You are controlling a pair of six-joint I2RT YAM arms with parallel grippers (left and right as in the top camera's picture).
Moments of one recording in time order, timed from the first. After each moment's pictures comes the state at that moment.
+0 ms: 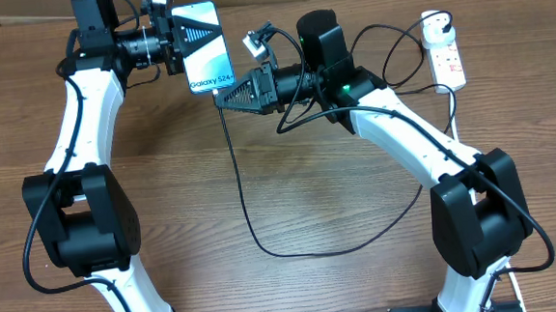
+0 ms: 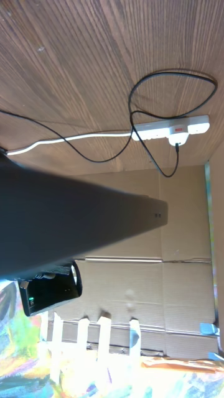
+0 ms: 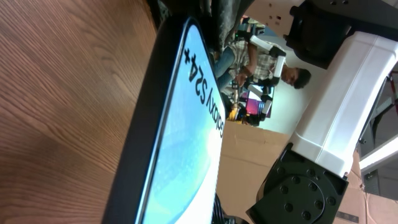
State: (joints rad) left arm 0.07 2.05 1.74 -0.34 1.39 -0.84; right arm 0.48 1.94 1.50 0.04 -1.16 0.87
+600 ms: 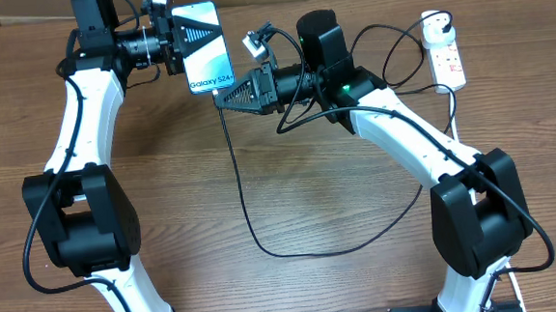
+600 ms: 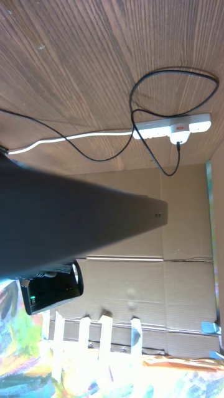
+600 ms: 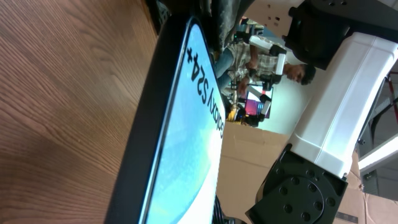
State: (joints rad) left arm 0.07 2.05 1.74 -0.34 1.40 -0.84; right arm 0.48 1.94 1.50 0.05 -1.16 0.88
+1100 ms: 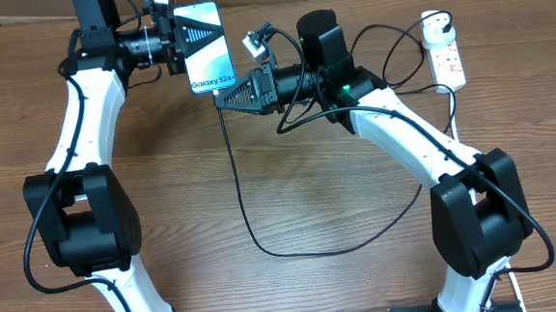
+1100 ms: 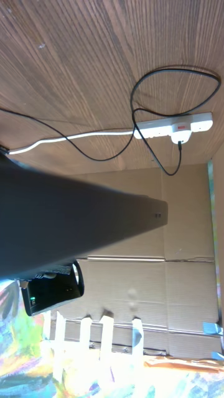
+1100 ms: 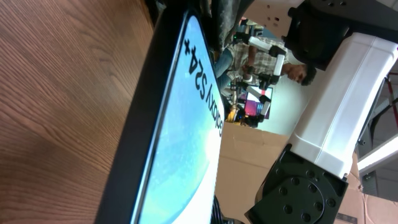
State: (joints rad) left arm 0.07 2.05 1.74 -0.34 1.40 -0.84; right arm 0.48 1.94 1.50 0.05 -1.17 0.88
